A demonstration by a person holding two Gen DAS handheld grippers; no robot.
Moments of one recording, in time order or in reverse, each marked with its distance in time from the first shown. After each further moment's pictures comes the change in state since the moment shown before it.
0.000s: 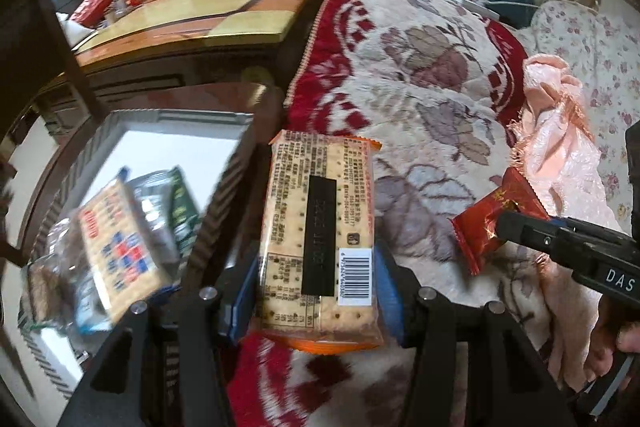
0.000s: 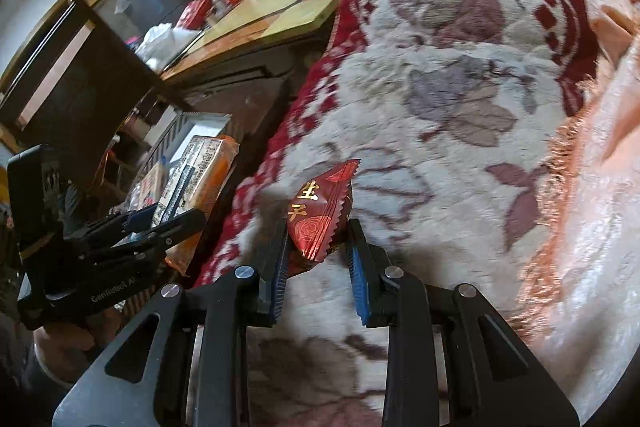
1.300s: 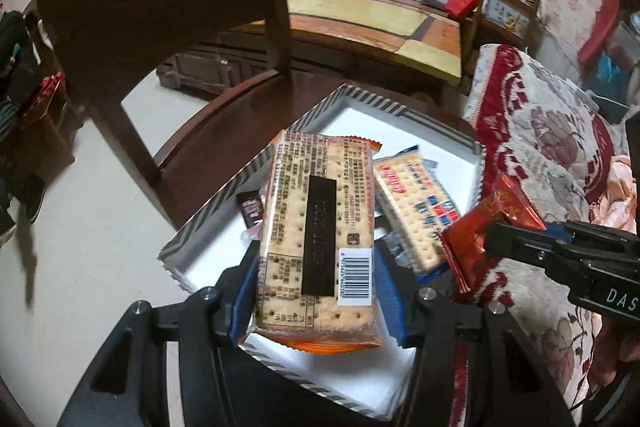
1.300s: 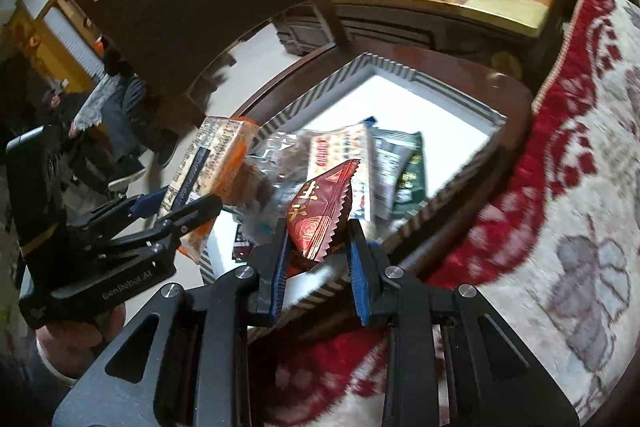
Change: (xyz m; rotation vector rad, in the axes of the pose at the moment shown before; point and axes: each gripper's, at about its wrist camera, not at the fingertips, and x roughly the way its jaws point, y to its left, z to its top) left arm -0.070 0.182 -0.060 -0.326 -0.058 0.233; right arm 0.101 0.214 0.009 -0.366 0.184 0.211
